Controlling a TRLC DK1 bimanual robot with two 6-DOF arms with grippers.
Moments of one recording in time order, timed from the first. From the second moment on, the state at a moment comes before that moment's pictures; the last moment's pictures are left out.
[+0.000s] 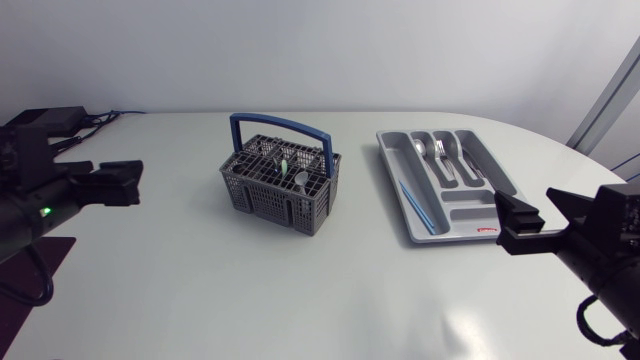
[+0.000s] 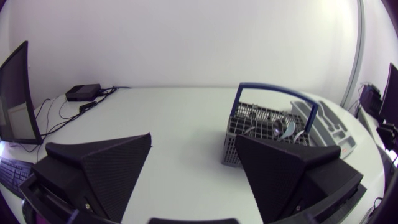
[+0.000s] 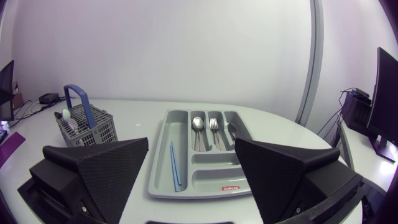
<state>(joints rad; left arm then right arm) -0.15 0.80 0.60 -0.20 -0.14 -0.04 0.07 0.53 0.29 0.01 0.04 0.00</state>
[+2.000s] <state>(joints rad) -0.58 1.85 1.50 -0.64 -0.22 -0.14 0.14 0.97 0.56 -0.34 -0.17 -0.16</state>
